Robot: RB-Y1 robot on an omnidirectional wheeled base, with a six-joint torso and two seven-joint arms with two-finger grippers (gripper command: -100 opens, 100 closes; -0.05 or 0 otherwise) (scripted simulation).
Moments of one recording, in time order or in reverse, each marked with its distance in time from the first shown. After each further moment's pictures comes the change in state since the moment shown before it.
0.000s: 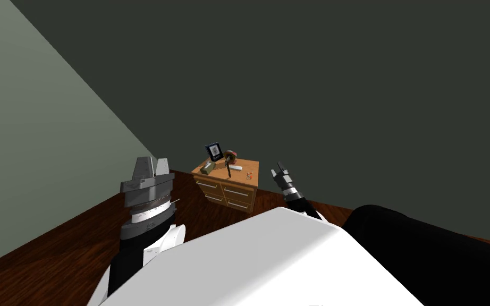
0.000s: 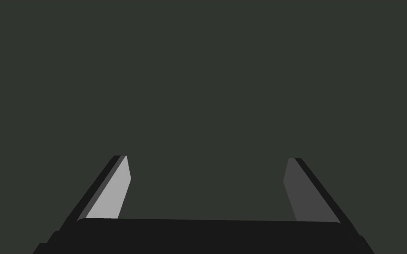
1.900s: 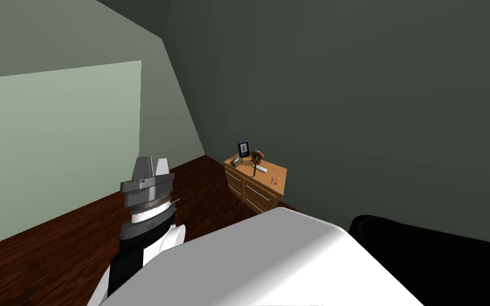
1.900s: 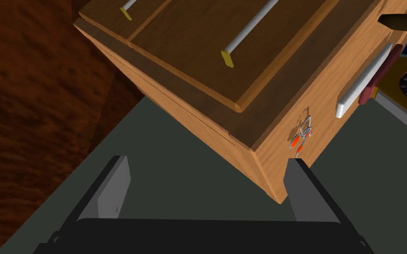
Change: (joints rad) left arm 0.000 0.000 0.000 0.000 0.000 0.000 0.000; right arm 0.430 -0.330 0.056 0.234 -0.066 0.402 0.001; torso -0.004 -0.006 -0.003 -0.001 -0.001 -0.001
